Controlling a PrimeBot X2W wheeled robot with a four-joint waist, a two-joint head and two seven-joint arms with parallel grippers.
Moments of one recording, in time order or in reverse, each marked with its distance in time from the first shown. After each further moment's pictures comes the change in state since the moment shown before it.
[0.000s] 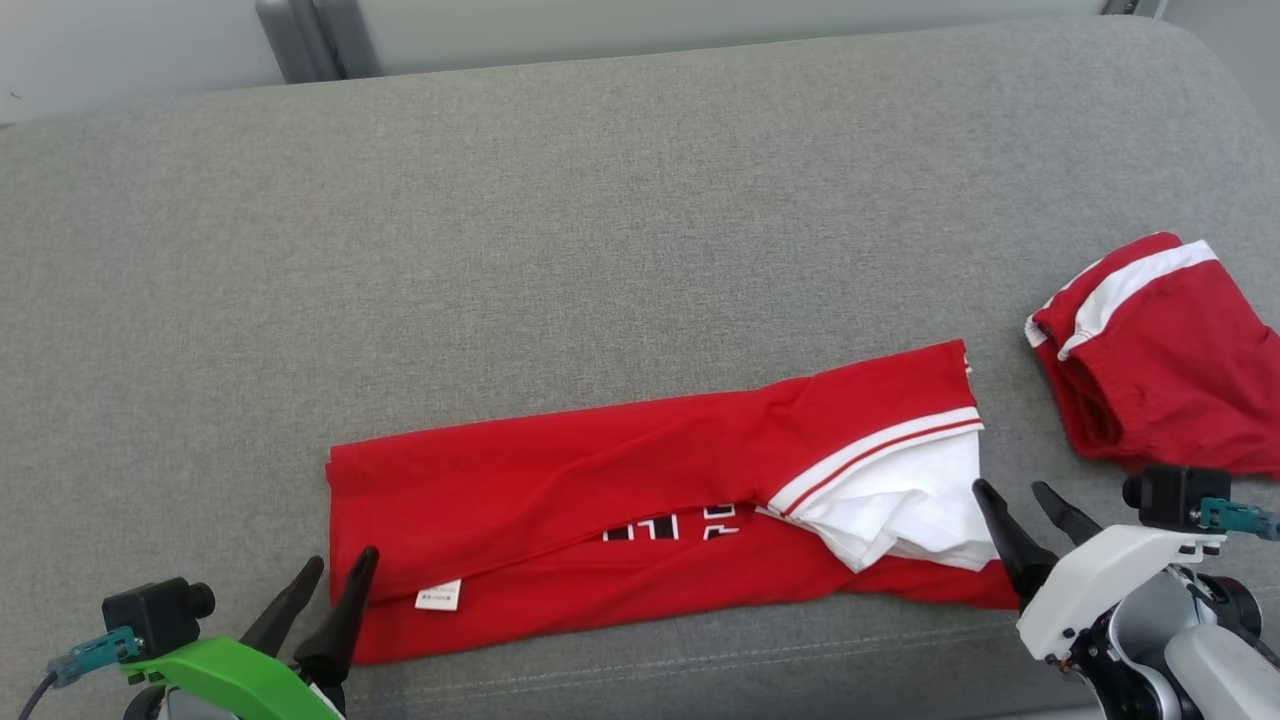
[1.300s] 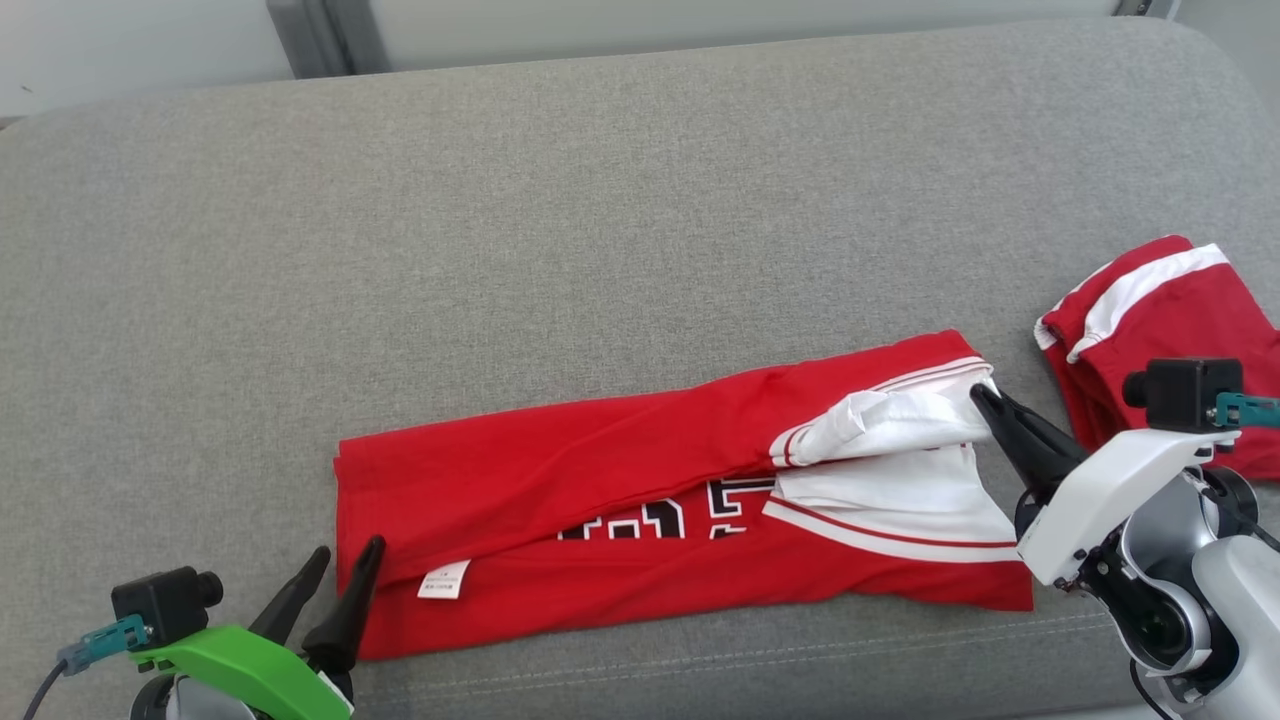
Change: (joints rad) left arm -0.030 -0.016 -0.011 0.023 0.000 0.000 0.000; right arm -0.099 -0.049 -0.015 -0.188 0.056 0.014 0.112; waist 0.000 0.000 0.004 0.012
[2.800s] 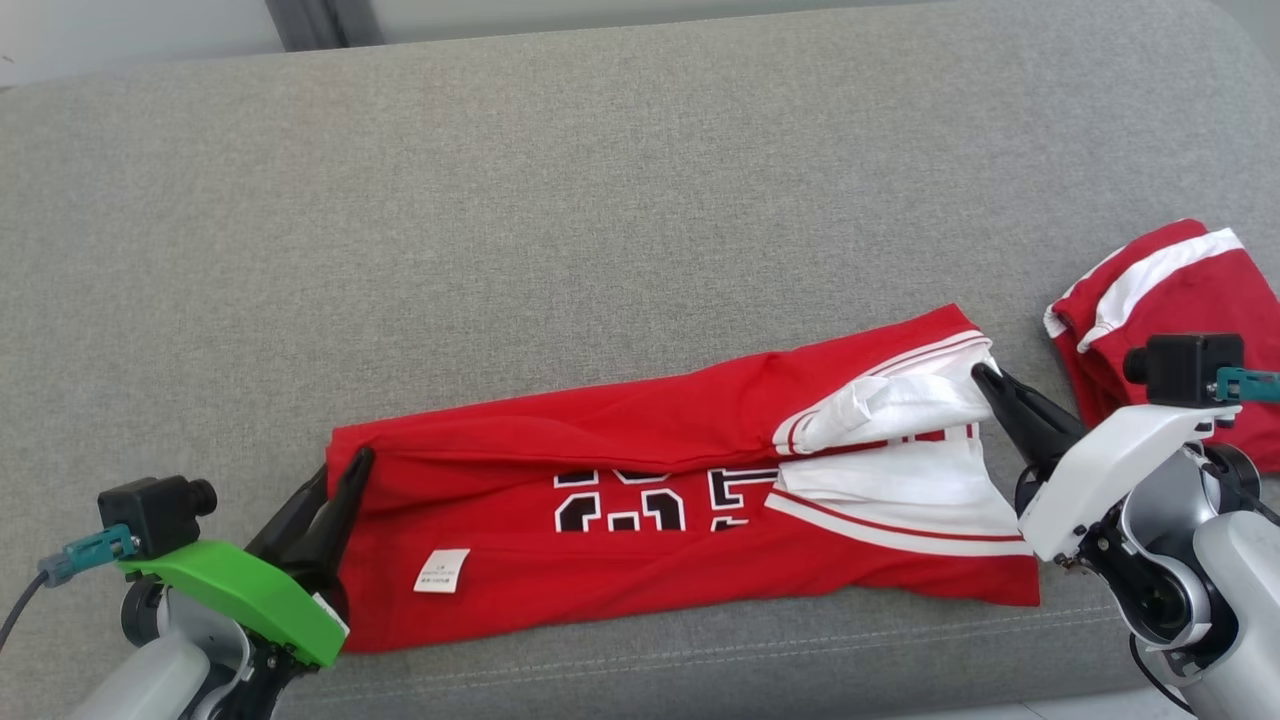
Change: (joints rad) left arm -0.145 0.053 -0.062 -0.065 -0.007 0.000 0.000; right arm -0.045 -0.002 0.000 0.024 -0.003 0.002 0.018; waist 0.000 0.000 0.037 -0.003
